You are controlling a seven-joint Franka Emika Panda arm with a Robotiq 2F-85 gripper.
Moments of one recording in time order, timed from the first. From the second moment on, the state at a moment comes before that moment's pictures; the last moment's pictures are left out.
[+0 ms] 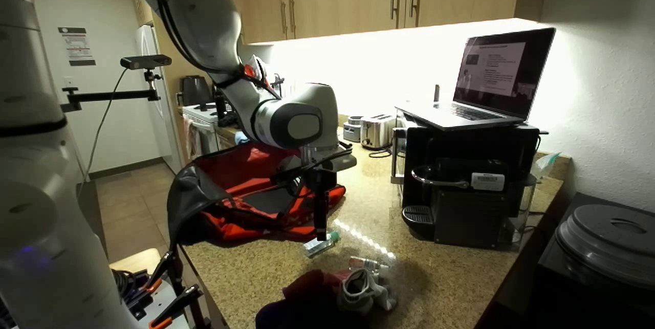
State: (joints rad) arm -0.06 0.09 -0.09 -2.51 -0.16 2.53 0.74
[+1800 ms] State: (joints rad) arm -0.06 0.12 -0.06 -2.45 0.03 2.52 -0.01
